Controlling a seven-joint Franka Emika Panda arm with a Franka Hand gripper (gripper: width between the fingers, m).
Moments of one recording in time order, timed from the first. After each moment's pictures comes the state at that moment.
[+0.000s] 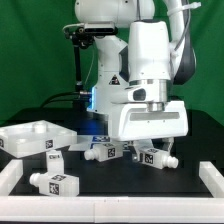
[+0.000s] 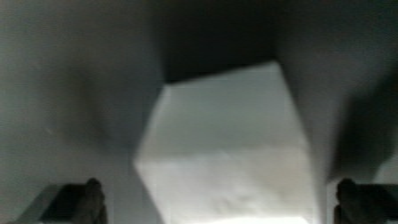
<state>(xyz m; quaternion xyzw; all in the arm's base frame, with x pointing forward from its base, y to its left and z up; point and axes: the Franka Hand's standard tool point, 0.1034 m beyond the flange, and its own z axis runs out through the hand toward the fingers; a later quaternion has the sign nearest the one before) 0.457 0.052 0.006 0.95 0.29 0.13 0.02</state>
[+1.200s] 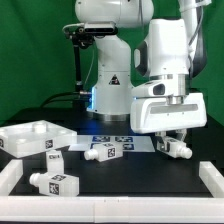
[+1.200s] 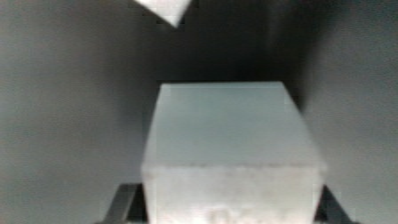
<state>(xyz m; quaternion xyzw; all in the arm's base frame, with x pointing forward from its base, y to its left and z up) 0.407 0.108 0.008 0.96 0.26 0.10 0.00</state>
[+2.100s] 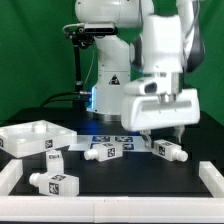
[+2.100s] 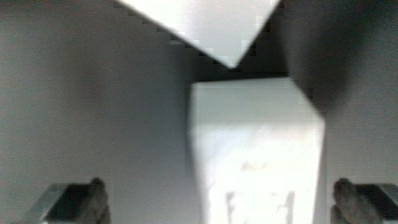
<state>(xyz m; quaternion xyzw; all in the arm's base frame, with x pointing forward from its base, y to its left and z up) 0.414 0.076 0.048 0.97 0.25 0.06 0.00</state>
